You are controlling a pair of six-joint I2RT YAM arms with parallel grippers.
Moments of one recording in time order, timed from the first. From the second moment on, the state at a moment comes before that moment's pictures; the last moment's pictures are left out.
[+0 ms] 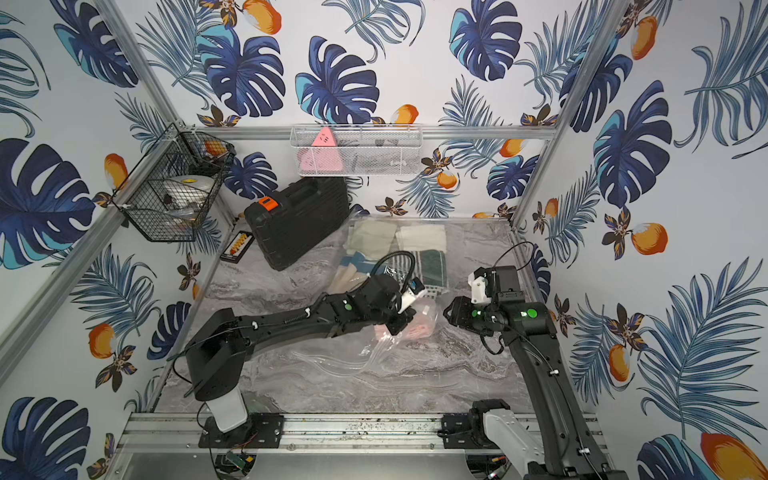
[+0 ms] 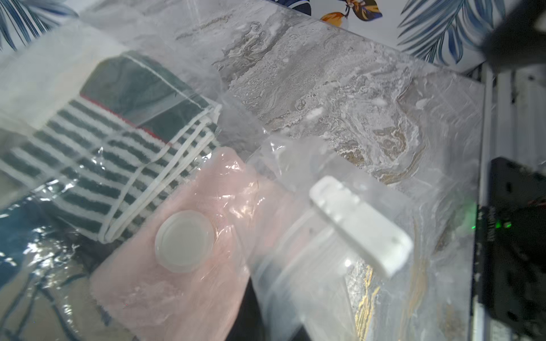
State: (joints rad) left arm -0.83 1.82 1.33 -0.21 0.23 -0.09; right arm 0.13 0.92 1.06 -1.10 -0.26 0.35
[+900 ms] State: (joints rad) left arm -0.76 1.78 1.33 -0.36 0.74 -0.21; right arm 0.55 0.98 1.10 -1.07 -0.01 -0.28
